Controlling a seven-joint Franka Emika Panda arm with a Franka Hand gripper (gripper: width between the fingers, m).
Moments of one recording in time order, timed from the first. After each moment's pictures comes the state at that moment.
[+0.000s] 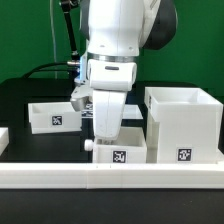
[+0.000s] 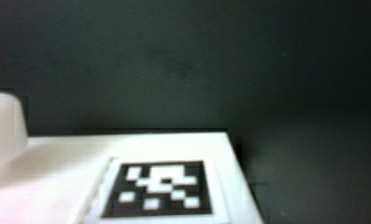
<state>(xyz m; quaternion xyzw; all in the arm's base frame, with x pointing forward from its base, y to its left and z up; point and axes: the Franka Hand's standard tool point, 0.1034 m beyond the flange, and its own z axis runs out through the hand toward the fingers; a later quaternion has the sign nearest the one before) 0.531 -0.017 0.007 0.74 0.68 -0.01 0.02</state>
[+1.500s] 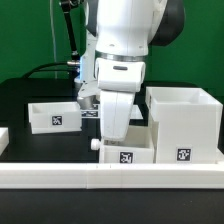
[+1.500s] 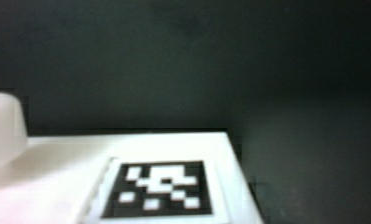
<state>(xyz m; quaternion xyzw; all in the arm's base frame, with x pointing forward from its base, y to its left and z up) 0.536 -0.010 0.013 0.74 0.67 -0.03 0.01</state>
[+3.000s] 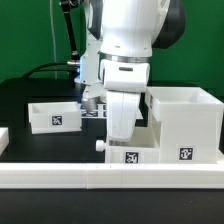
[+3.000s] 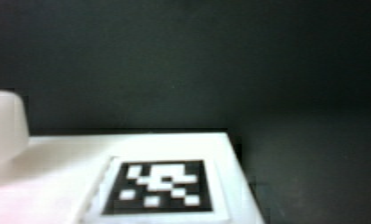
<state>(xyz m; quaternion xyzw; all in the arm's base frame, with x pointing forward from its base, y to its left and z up) 0.534 0.000 0.009 0.73 0.68 -0.02 0.02</state>
